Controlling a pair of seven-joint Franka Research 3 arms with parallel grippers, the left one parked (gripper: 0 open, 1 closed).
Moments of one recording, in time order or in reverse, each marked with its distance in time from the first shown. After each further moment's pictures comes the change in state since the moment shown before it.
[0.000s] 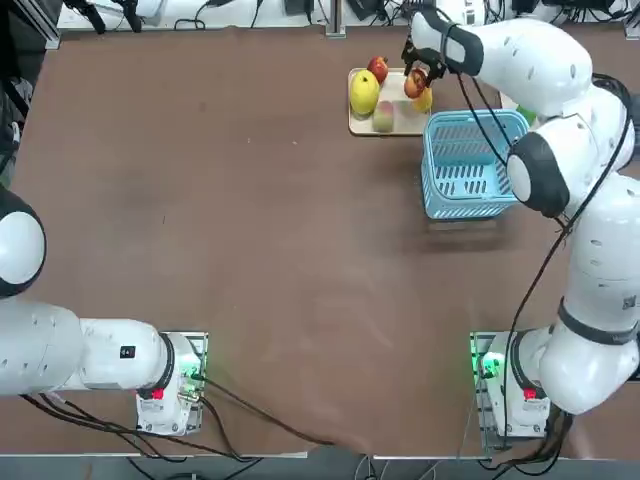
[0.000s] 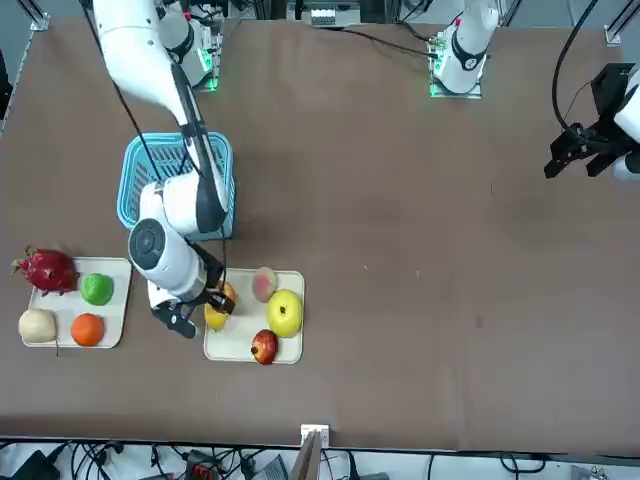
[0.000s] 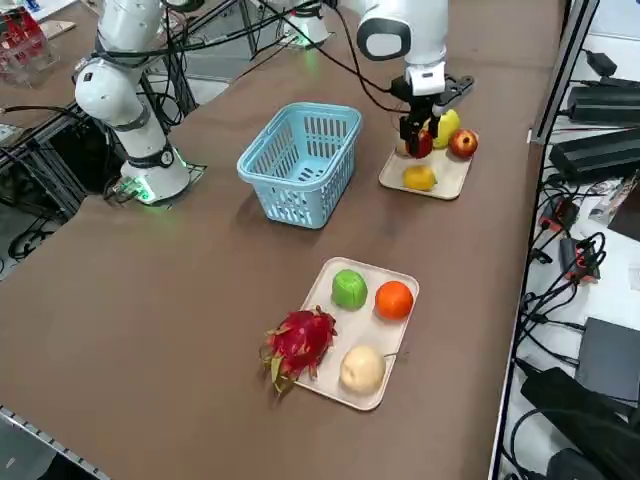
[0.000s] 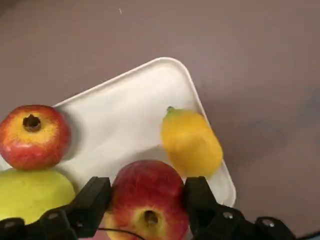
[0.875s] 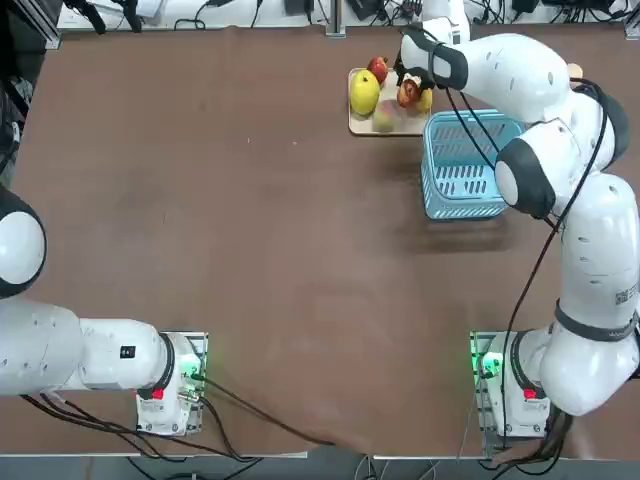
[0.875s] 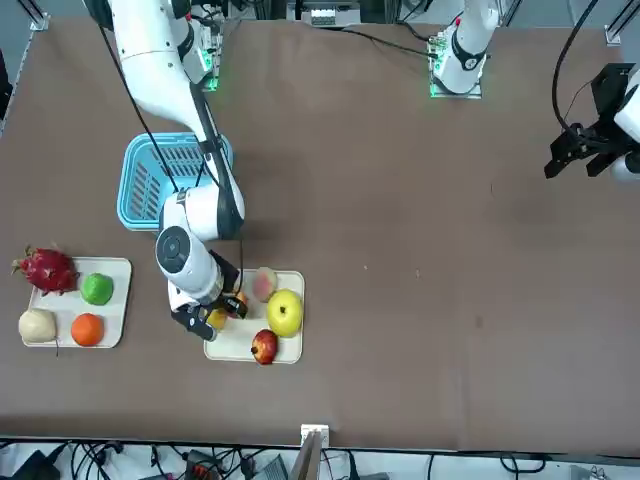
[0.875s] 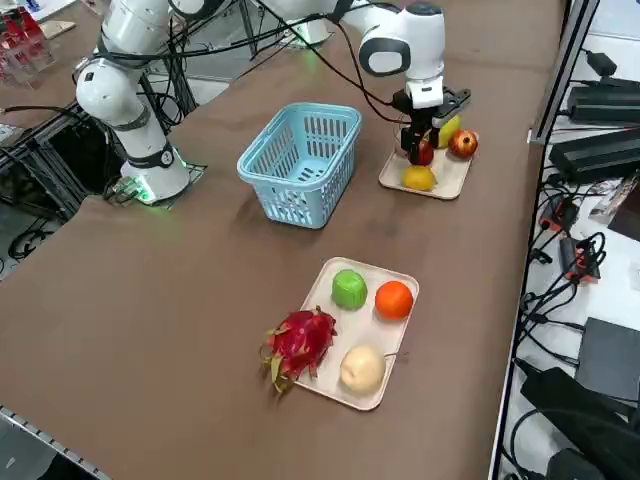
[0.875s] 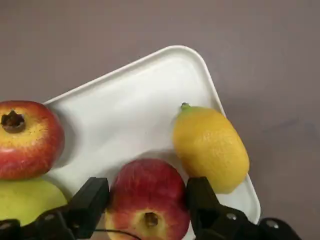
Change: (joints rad) arm 0.017 0.053 0.001 0.003 0.000 0.055 0.011
